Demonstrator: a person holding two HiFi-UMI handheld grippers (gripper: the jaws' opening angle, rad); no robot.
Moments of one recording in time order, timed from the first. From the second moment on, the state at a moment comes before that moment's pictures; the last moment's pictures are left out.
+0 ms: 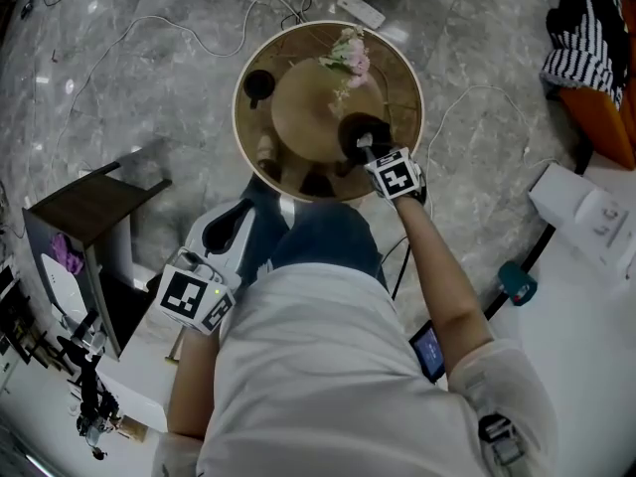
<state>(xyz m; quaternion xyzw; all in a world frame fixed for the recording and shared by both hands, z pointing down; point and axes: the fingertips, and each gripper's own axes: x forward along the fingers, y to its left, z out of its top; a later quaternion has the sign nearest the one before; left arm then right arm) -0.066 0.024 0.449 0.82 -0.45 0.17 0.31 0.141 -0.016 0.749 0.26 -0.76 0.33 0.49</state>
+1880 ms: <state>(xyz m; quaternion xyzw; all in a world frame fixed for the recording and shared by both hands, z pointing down) -0.064 0.031 0.461 0.82 -0.46 0.15 0.32 0.139 -0.029 0.740 0.23 -0.76 0.24 0.56</state>
